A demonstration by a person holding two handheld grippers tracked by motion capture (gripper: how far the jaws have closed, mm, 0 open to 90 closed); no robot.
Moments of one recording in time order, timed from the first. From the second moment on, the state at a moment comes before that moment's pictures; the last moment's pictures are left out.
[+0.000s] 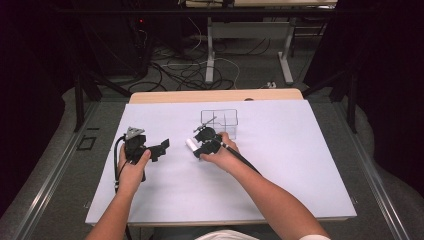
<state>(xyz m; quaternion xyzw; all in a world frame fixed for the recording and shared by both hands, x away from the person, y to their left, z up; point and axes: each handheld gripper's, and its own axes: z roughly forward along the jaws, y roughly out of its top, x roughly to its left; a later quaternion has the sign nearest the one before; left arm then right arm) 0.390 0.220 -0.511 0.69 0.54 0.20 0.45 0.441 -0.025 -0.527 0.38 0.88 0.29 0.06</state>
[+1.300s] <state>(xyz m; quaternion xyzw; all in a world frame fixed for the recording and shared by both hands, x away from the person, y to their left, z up) 0.391 0.221 -0.512 0.69 0.54 0.20 0.44 0.443 -0.014 -0.540 0.42 0.86 0.27 0.05</state>
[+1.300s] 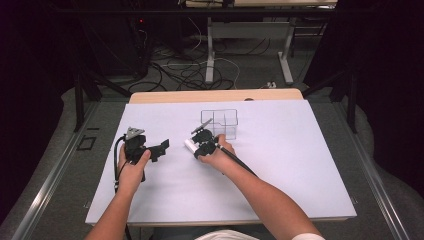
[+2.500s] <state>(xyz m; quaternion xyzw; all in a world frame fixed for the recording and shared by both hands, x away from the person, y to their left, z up) 0.376 0.190 -0.484 0.68 0.51 0.15 0.51 0.403 -0.055 -0.505 0.38 0.81 0.42 0.14</state>
